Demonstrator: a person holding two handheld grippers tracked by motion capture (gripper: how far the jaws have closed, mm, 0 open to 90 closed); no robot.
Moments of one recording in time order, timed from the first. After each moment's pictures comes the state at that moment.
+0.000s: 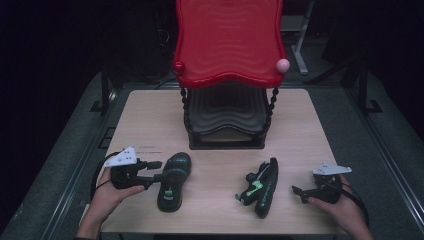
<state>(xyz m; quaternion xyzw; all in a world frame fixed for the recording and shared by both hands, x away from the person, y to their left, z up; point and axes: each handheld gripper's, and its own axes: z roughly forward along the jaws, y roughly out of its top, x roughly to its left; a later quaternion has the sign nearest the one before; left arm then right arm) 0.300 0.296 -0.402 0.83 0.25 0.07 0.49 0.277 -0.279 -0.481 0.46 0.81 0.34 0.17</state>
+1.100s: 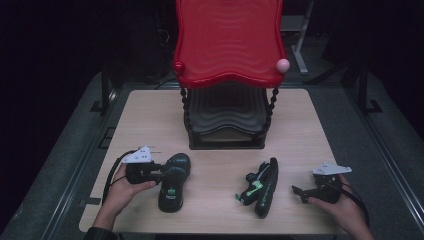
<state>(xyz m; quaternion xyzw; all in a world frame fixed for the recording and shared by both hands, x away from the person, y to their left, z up) 0.321 0.278 -0.430 0.85 0.23 0.04 0.48 0.277 -0.279 -0.481 0.46 0.81 0.34 0.17</state>
